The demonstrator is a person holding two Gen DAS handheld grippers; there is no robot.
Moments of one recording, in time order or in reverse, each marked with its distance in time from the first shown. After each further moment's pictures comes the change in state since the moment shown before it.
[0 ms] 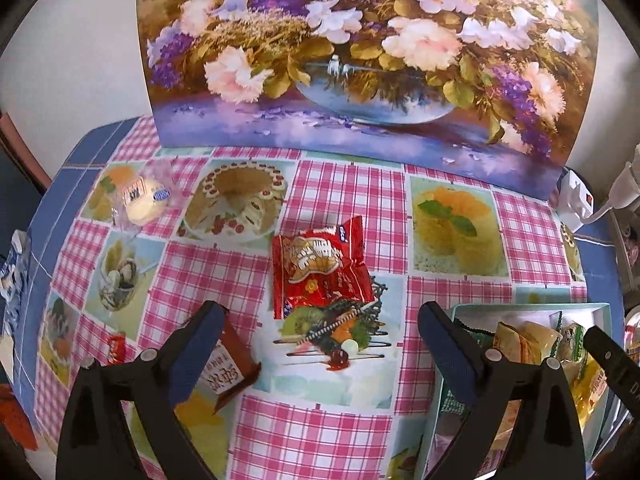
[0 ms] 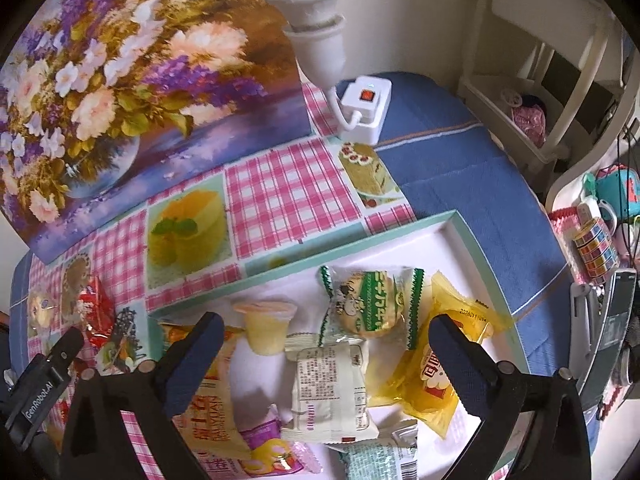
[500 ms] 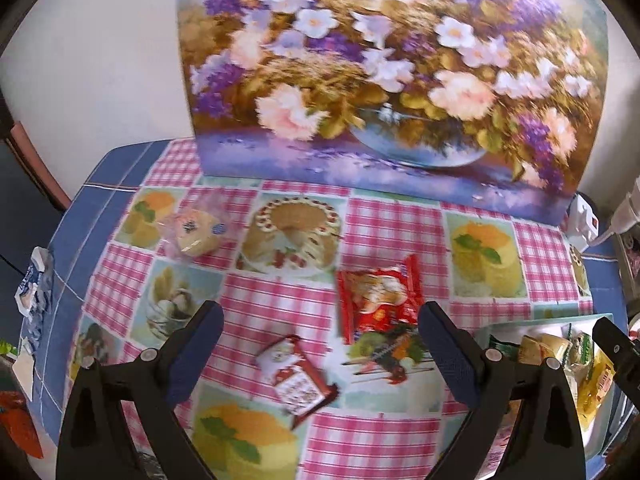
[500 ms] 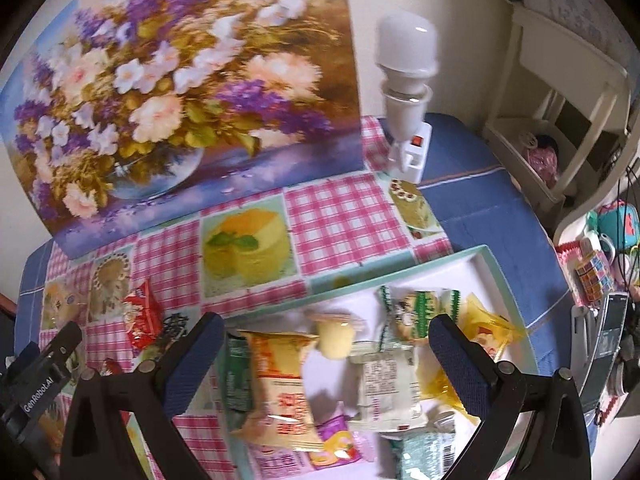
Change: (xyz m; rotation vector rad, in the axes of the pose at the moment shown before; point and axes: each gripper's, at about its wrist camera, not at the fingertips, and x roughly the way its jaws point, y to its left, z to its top) left arm -0.027 0.057 0.019 -0.003 -0.068 0.034; right arm -0.036 0.059 -0.004 -0.073 -0.081 0.023
